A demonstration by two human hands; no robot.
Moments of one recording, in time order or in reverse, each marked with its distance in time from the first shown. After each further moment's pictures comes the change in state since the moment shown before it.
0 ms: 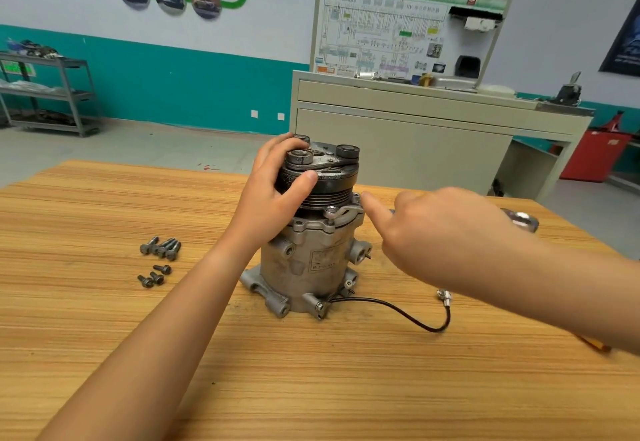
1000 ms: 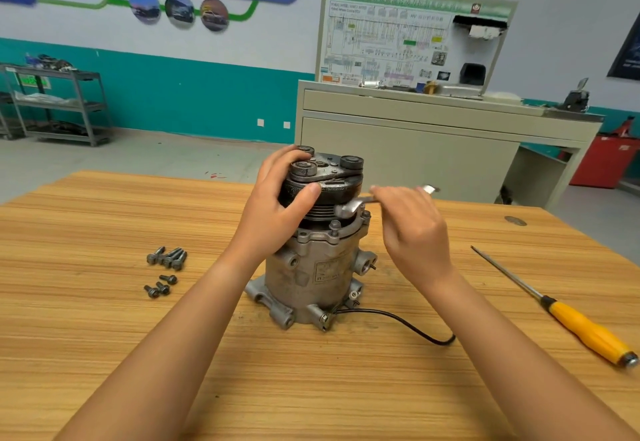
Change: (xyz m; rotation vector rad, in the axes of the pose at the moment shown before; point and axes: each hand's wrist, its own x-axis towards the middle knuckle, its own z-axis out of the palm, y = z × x) left_hand -0.002 0.003 -0.001 0.008 0.007 -0.027; right_hand 0.050 -0.018 0.097 0.727 0.947 0.258
